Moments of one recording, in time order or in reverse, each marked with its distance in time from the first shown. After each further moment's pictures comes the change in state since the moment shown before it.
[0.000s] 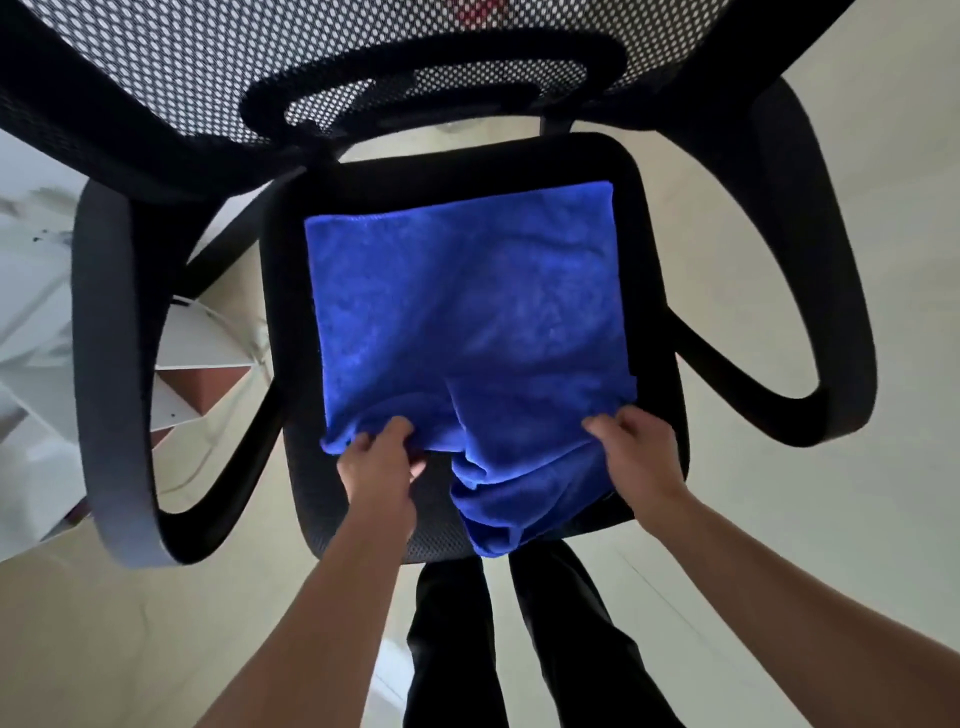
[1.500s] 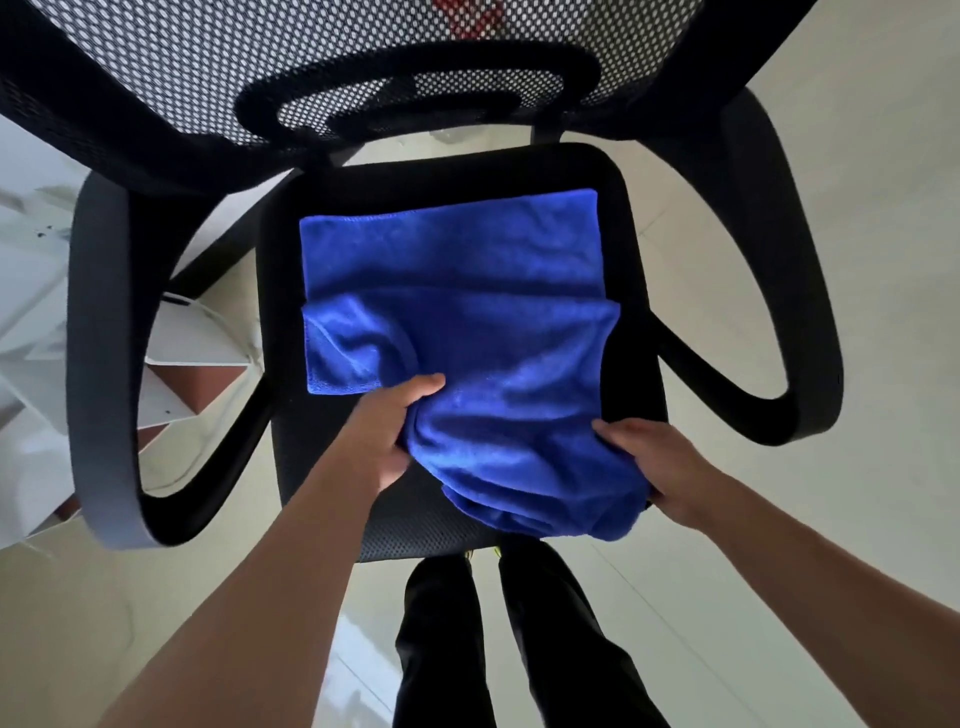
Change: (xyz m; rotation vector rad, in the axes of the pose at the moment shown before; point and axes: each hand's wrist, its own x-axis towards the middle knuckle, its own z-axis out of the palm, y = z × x) left_hand -0.008 0.035 0.019 0.101 -0.515 -0.132; right_hand 0.011 0.002 -0.048 0.216 -0.394 0.254
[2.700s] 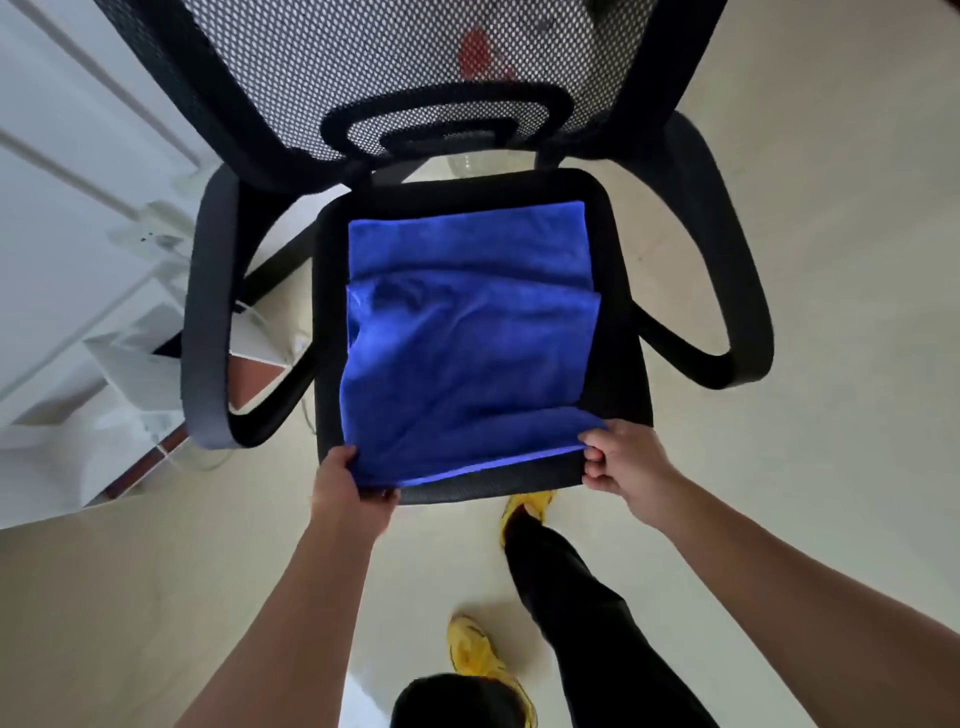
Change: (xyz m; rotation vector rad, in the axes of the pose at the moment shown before) left_hand -0.080 -0.085 -0.067 -0.527 0.393 -0.024; right_hand -0.051 0.046 0.025 0.044 0.098 -0.067
